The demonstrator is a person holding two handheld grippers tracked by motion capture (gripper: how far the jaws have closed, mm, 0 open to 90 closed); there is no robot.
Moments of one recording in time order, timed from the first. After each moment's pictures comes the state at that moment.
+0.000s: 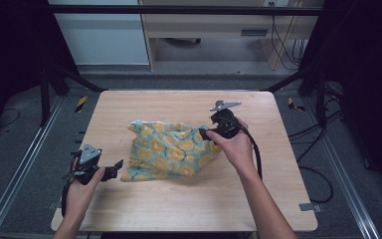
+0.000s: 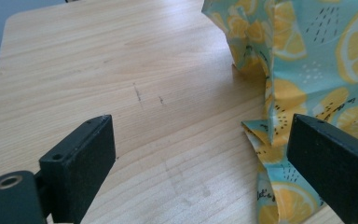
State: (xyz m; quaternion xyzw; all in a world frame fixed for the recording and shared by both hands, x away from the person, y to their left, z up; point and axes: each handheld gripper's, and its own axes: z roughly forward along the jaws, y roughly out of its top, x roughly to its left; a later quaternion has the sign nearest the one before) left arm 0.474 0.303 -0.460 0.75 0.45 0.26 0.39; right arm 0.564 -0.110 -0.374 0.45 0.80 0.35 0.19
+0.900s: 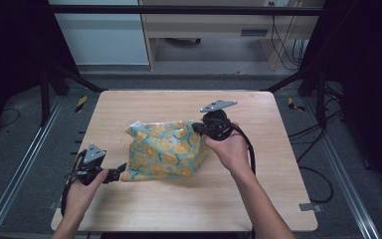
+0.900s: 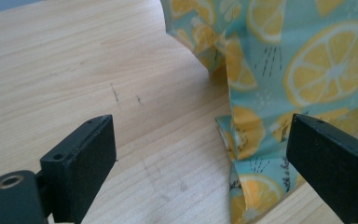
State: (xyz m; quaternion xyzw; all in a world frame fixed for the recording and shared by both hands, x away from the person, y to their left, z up) left arm 0.470 0.291 -0.447 0.78 0.43 0.25 0.39; right arm 0.521 -0.088 -0.334 0.37 0.81 0.44 0.16
